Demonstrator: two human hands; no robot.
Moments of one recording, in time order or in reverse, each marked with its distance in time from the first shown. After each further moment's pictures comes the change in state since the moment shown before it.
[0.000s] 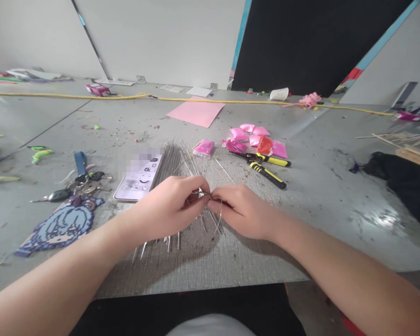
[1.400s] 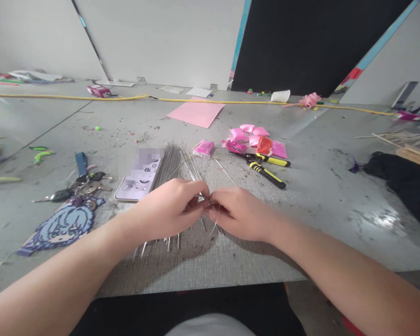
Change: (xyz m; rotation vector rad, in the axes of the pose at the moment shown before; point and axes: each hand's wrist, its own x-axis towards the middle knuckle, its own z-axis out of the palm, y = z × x) left_hand 0.001 0.000 0.001 0.067 -0.074 0.055; right_hand -0.002 0.001 0.004 -0.157 -0.048 0.024
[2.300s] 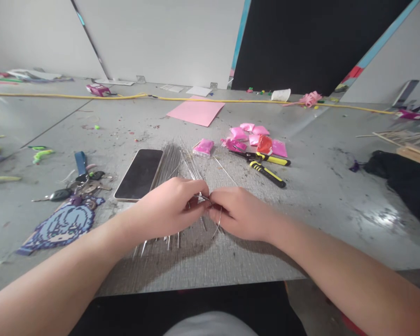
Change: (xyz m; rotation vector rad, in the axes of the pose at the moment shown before) left_hand 0.002 -0.001 0.001 -0.011 -0.009 -0.017; right_hand 0.001 -0.001 0.000 -0.034 -0.013 -0.025
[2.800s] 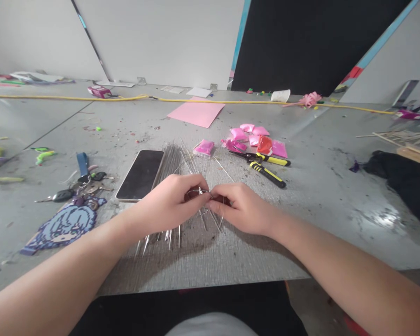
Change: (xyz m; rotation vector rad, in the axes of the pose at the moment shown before) left_hand 0.002 -0.002 0.000 -0.179 0.074 -0.125; right_hand 0.003 0.007 -0.001 0.264 0.067 0.064
